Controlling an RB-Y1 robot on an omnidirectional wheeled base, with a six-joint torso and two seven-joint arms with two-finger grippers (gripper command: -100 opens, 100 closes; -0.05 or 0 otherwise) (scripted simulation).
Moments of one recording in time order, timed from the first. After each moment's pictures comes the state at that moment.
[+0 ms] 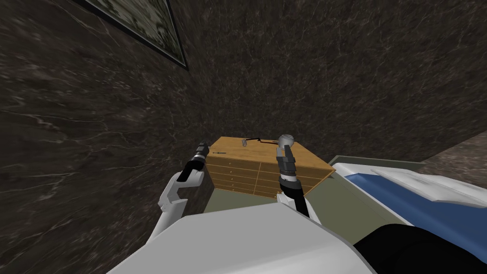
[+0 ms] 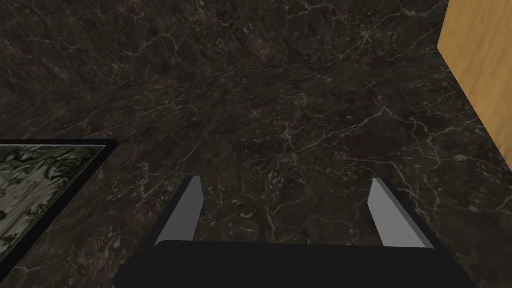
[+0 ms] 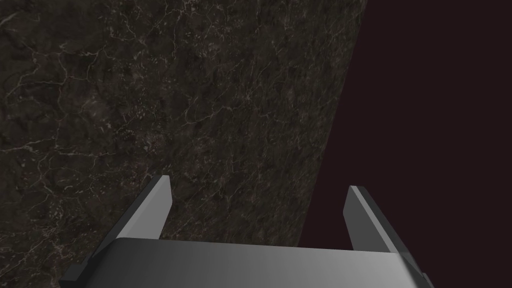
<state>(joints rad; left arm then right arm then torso) 0.02 0.16 0.04 -2.07 -0.08 0.26 0.11 0.55 0.03 -0.01 -2.26 0.12 -0.63 0.01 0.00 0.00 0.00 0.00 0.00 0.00</state>
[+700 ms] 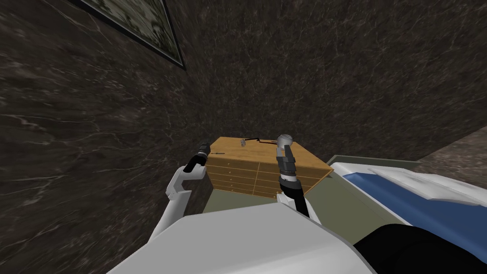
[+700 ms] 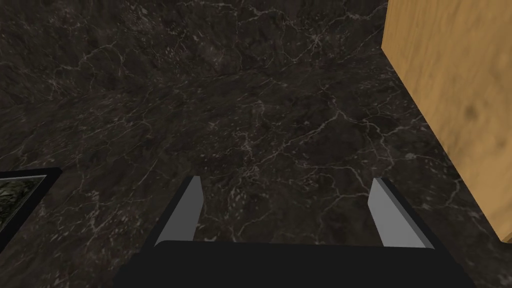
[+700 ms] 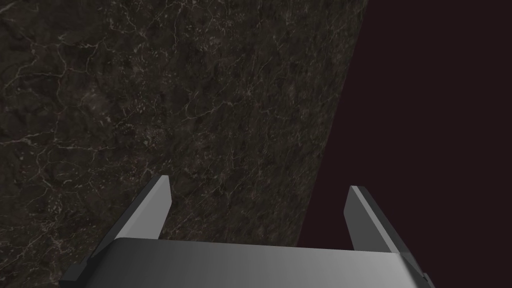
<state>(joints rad) -0.09 0.17 0.05 -1.98 -0.10 0.45 0.10 0.55 0.03 -0.01 -2.26 0.12 -0.63 0.01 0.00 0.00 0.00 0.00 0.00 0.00</state>
